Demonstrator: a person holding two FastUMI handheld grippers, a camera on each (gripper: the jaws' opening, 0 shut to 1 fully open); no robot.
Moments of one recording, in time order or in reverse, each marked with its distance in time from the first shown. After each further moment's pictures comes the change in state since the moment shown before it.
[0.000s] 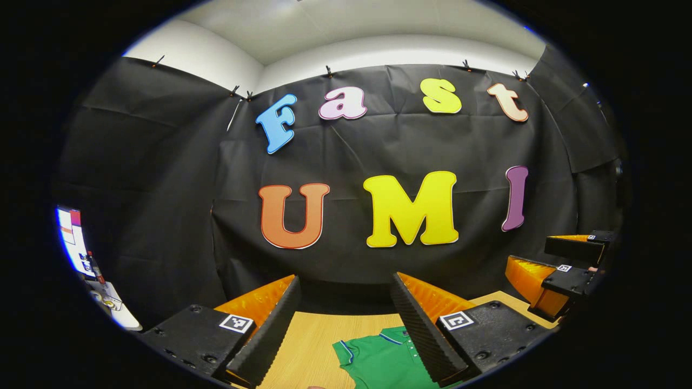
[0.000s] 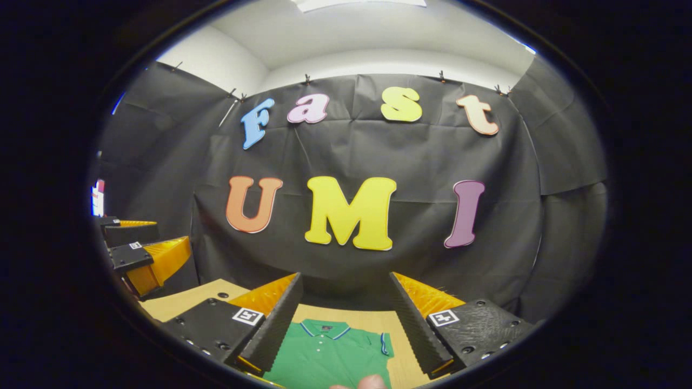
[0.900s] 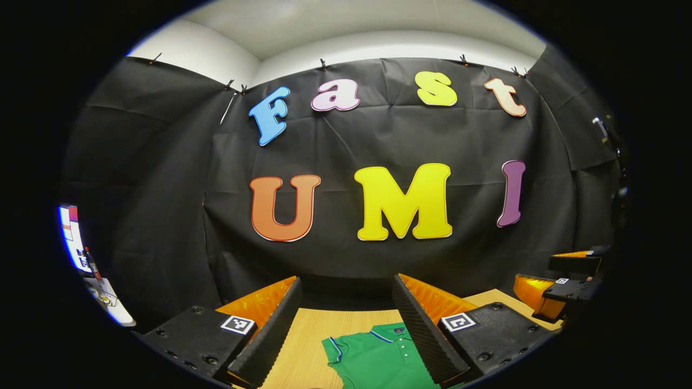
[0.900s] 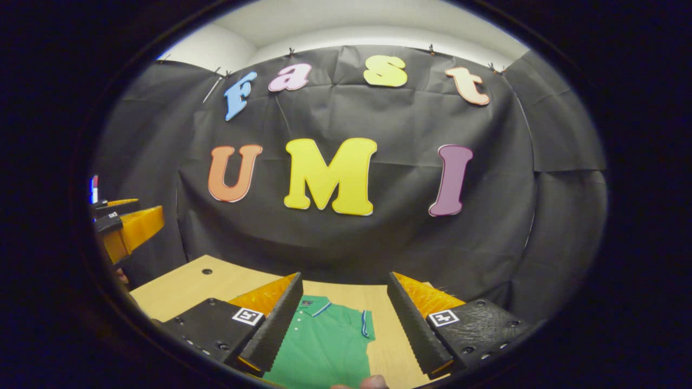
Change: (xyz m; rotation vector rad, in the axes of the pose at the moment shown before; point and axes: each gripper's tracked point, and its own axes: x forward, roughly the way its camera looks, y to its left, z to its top) left arm 0.013 -0.032 -0.019 -0.008 0.037 -0.025; right arm 0.018 -0.060 -0.071 -0.005 0.211 -0.053
